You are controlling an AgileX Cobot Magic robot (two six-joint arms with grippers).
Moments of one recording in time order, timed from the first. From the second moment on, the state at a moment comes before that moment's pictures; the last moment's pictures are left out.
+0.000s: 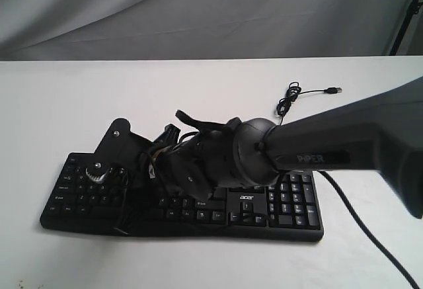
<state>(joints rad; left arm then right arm) -0.20 0.00 0.00 0.04 0.26 -0.02 0.91 2.15 -1.30 0.05 0.04 -0.44</state>
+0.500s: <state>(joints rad) -0.20 0.00 0.00 0.04 0.26 -0.02 0.91 2.15 -1.30 0.05 0.05 -0.44</state>
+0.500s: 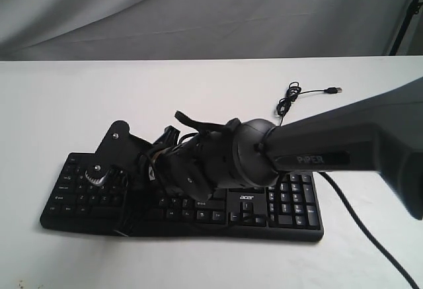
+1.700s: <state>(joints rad) -0.20 0.00 0.00 0.04 0.26 -0.02 0.94 2.14 -1.38 0.02 0.10 -0.46</state>
